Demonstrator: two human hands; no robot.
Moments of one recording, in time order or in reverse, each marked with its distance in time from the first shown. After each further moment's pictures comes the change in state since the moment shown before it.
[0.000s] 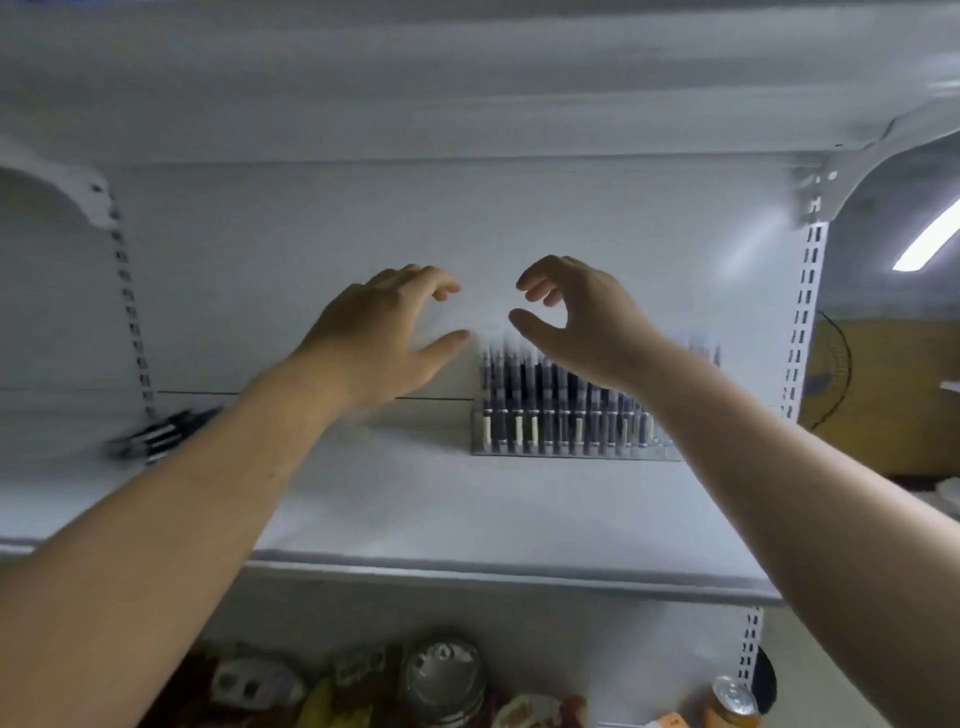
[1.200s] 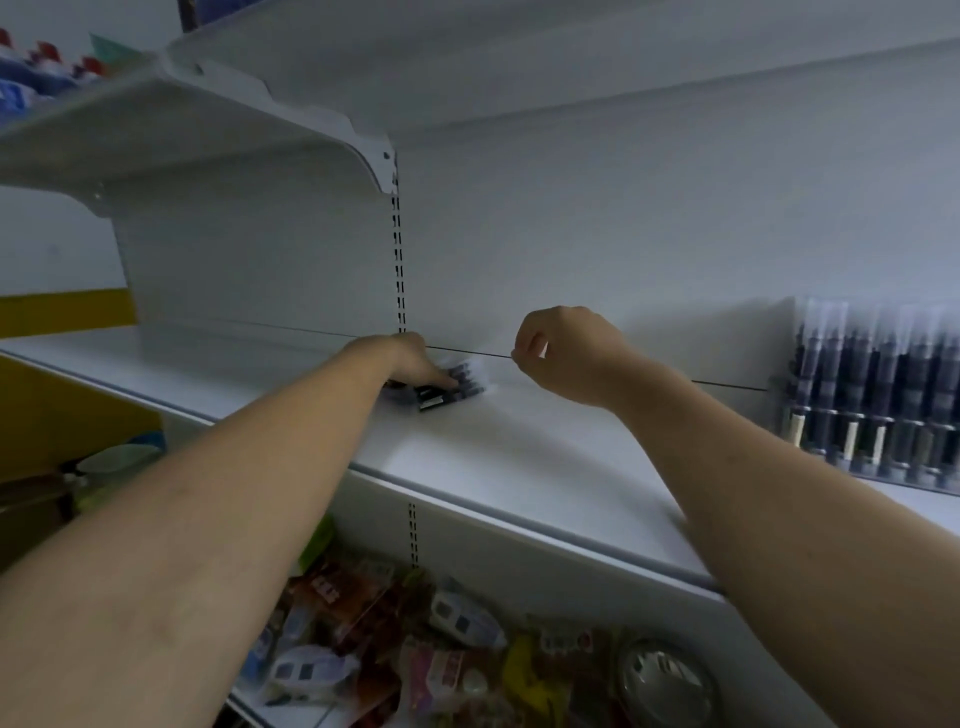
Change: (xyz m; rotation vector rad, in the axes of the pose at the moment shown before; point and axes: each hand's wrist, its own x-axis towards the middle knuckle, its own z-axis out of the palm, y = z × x) left_hand -0.092 -0.274 -0.012 0.203 -0.675 -0.919; right_hand 0.078 -0.160 0.224 0.184 -0.294 -0.134
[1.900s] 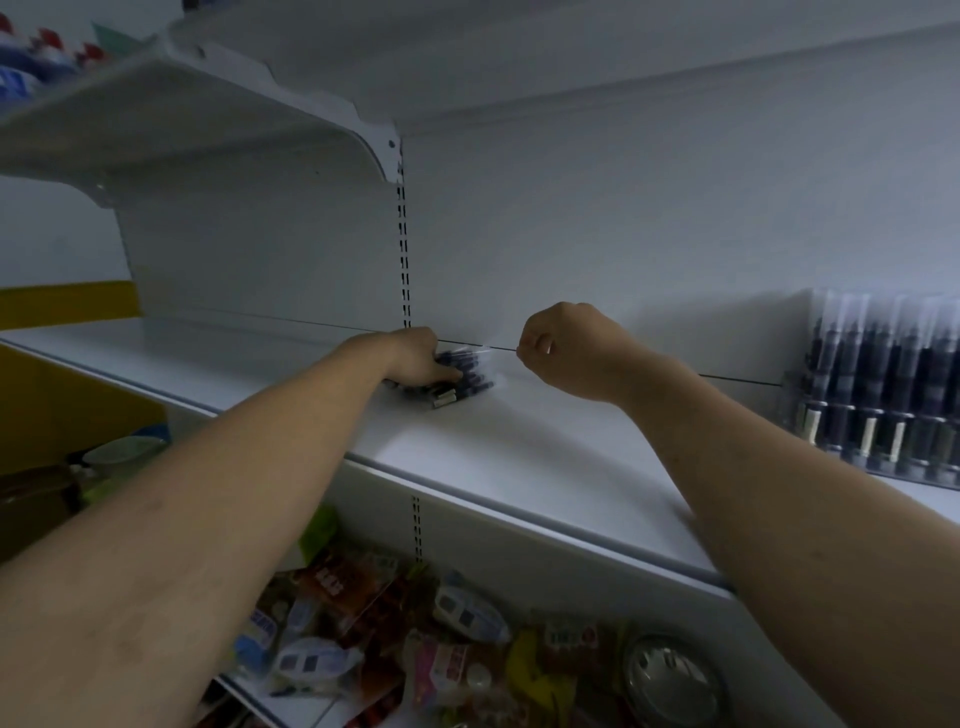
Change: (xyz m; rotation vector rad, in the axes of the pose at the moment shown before) left_hand -0.007 -0.003 0.003 0.065 0.030 0.155; right_hand 0.001 -0.005 0.000 0.057 -0.066 0.017
